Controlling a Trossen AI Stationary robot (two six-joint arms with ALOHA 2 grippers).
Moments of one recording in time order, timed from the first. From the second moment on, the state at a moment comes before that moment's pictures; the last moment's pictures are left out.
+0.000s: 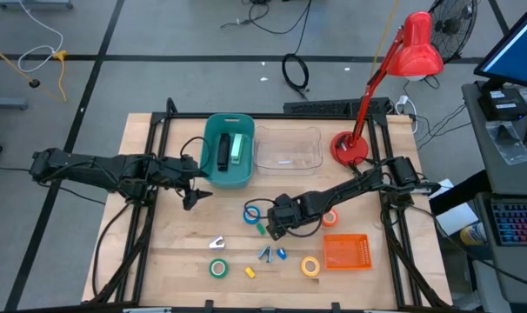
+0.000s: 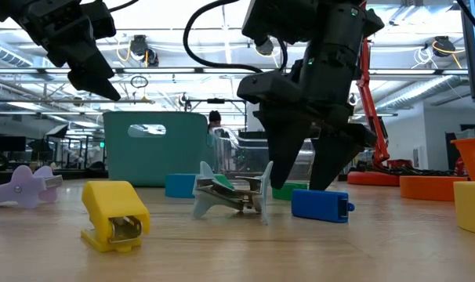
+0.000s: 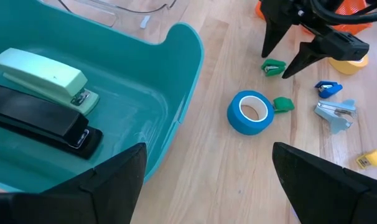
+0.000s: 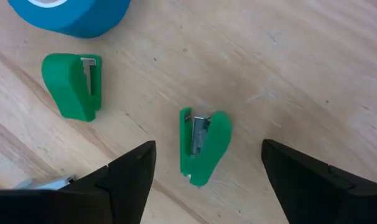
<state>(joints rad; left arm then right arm) -0.03 0.75 0.57 -0.50 -0.10 -0.34 0.23 1.98 1.26 -0.56 0.05 1.19</state>
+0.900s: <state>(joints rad) -0.03 0.75 0.57 -0.50 -0.10 -0.34 0.25 1.98 1.26 -0.60 0.03 1.19</state>
